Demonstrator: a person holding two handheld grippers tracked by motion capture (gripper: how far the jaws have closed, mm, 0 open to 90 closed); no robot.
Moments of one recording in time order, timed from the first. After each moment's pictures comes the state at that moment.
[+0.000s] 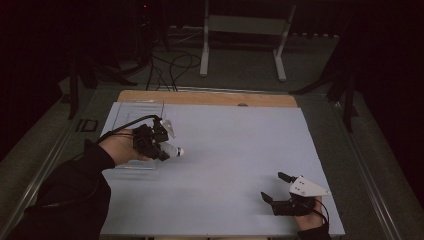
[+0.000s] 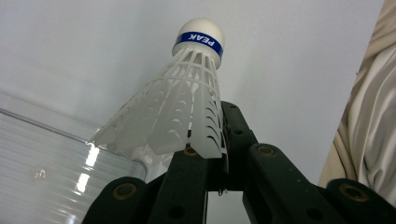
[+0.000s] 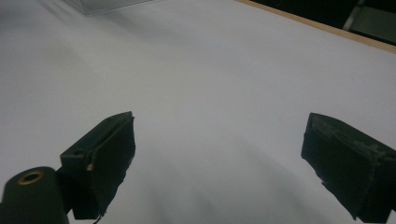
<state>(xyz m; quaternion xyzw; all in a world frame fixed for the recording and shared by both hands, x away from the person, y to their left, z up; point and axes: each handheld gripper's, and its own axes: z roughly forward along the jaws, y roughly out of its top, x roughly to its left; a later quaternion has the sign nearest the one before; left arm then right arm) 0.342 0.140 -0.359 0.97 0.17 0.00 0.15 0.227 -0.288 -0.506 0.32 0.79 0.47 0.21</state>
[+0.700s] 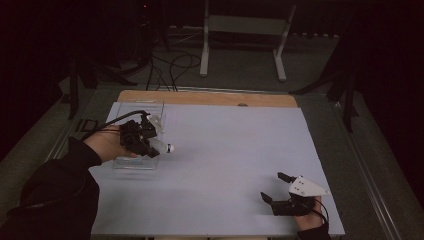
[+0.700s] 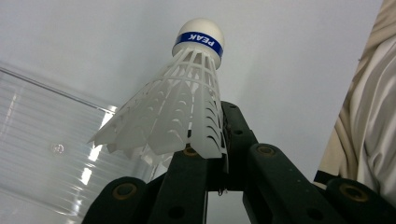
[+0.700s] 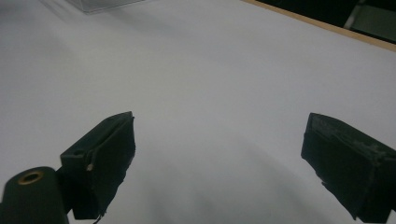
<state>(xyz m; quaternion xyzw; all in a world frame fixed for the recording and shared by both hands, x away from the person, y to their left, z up) 0.342 0.166 -0.346 0.97 0.17 0.00 0.15 0.227 -0.287 -0.507 0.32 0.79 0.47 0.21</state>
